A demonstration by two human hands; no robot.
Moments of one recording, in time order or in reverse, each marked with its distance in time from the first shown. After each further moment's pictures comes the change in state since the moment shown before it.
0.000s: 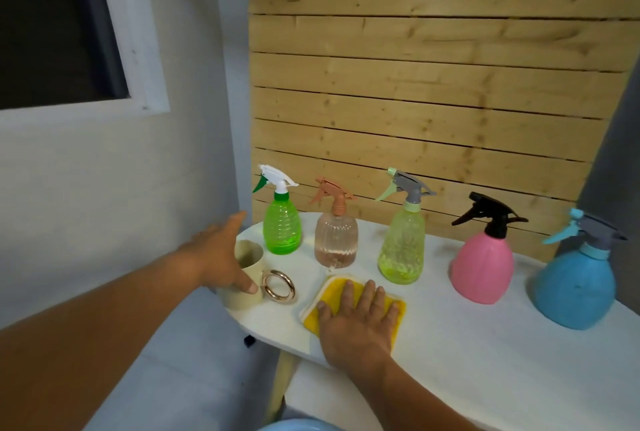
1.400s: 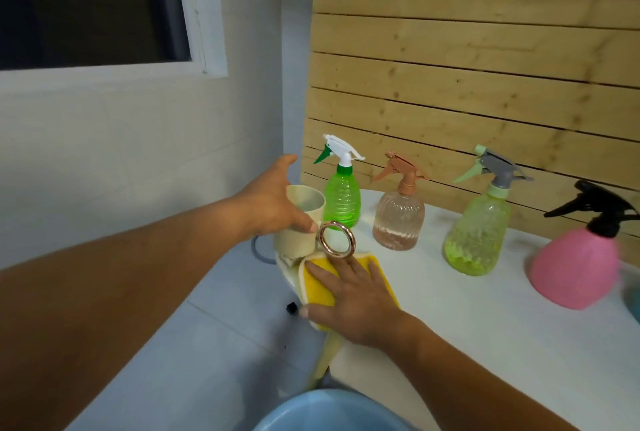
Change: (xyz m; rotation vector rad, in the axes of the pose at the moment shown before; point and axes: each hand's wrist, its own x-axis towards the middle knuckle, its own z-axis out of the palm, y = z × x) left_hand 0.003 -0.014 -0.022 -0.479 0.131 0.064; right_hand 0.008 -0.061 0.001 -0.051 -0.160 -0.686
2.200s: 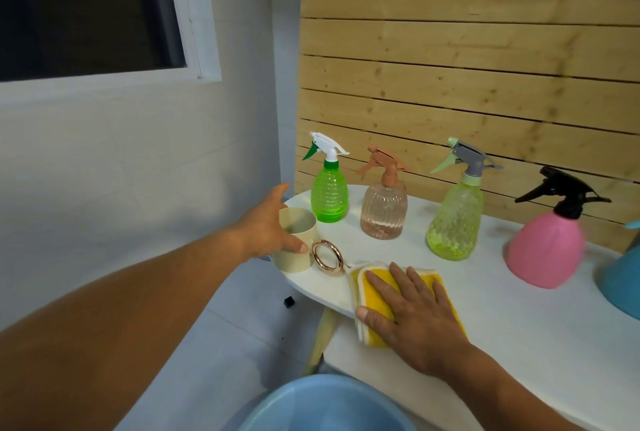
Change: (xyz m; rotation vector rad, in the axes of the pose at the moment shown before) left_hand -0.027 -0.018 0.035 -0.042 -0.091 -0.099; right_hand -0.101 0.060 0.001 -0.004 0.063 0.235
